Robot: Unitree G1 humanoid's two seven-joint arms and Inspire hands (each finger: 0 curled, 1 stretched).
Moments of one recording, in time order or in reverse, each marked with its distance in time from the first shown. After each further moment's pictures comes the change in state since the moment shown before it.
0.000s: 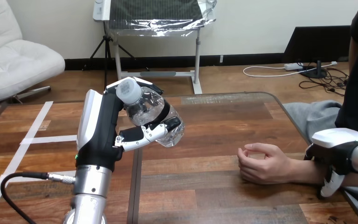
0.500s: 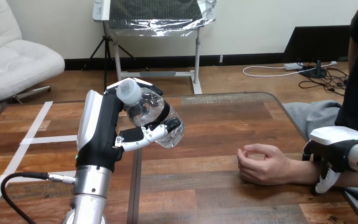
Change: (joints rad) left arm 0.002 0.000 0.001 -0.001 -0.001 0.003 -0.005; right arm -0.018 0.026 0.000 0.047 0.021 -0.004 -0.039
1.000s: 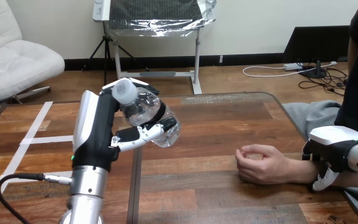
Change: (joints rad) left arm 0.006 0.000 0.024 -0.001 0.001 0.000 -0.001; right arm -0.009 0.014 0.002 0.045 0.005 -0.019 -0.044
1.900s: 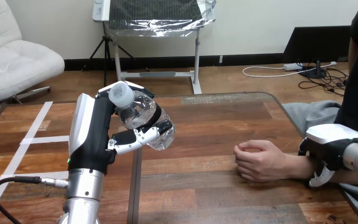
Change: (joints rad) left arm 0.017 0.001 0.014 -0.003 0.028 0.000 0.000; right arm -0.041 0.021 0.049 0.068 -0.029 -0.015 -0.058
